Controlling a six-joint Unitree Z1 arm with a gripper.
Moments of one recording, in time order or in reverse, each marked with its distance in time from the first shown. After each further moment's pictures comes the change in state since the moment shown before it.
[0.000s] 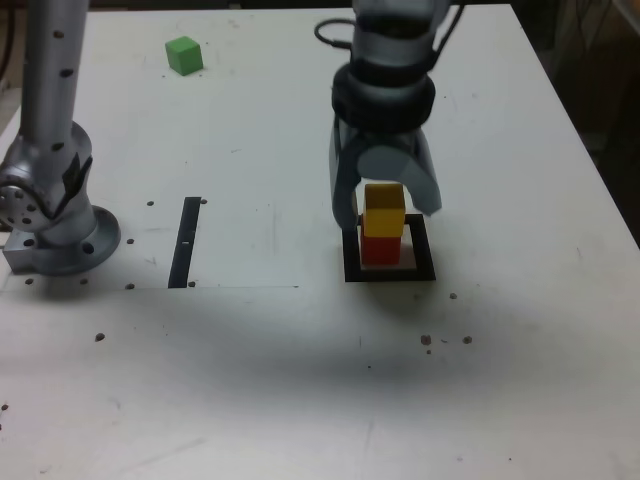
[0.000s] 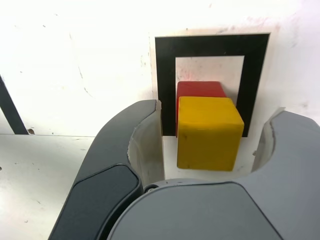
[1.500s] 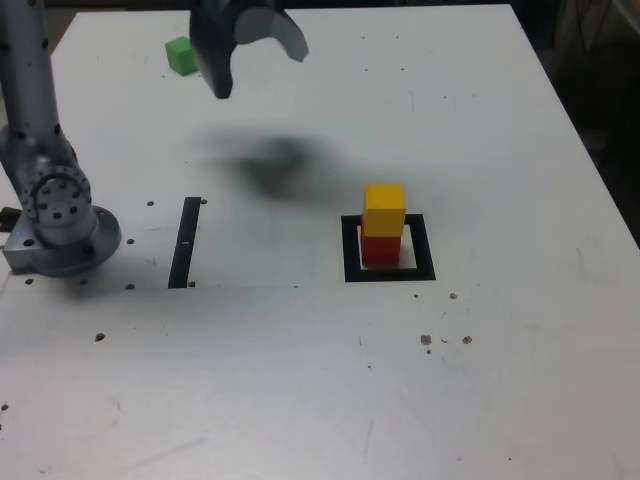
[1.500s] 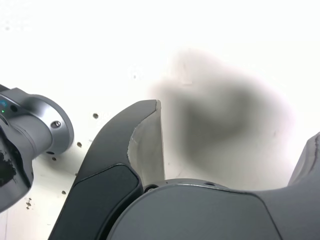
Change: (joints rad) arm 0.714 -0.197 0.138 0.155 0.103 0.225
